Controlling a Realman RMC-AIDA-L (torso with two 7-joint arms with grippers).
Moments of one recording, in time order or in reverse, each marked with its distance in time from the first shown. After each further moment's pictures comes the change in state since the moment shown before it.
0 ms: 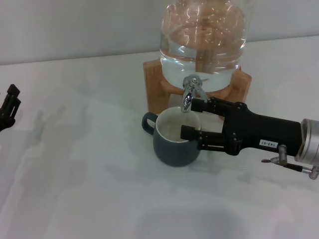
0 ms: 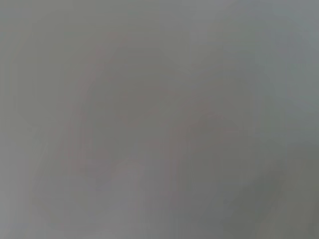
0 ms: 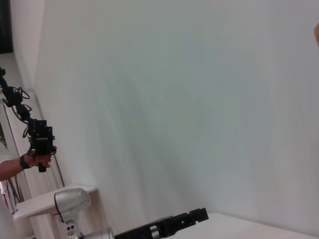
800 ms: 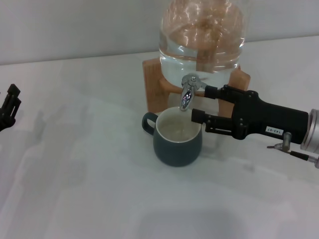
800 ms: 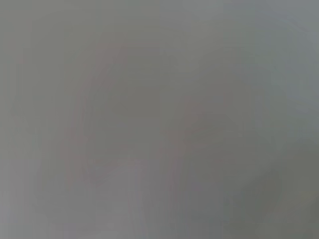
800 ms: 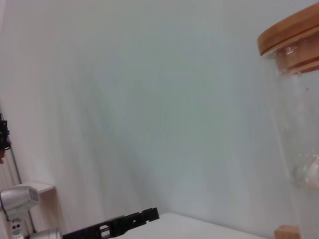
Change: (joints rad) left arm 0.000 0.000 0.000 -0.002 0.001 0.000 0.002; right arm 0.000 -0.002 0.047 0.002 -0.004 -0.075 -0.028
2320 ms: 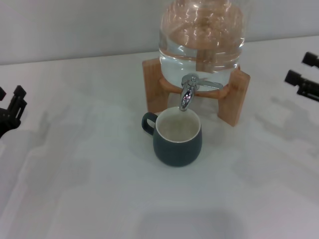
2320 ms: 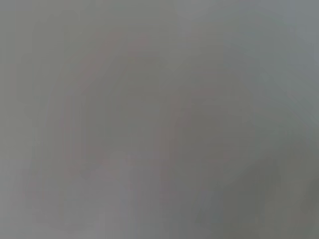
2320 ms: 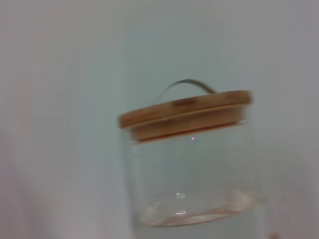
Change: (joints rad) left arm -0.003 0.002 0.000 0.000 0.038 0.000 -0.007; right arm -0.043 -0.004 0.553 0.082 -0.173 0.203 -0.049
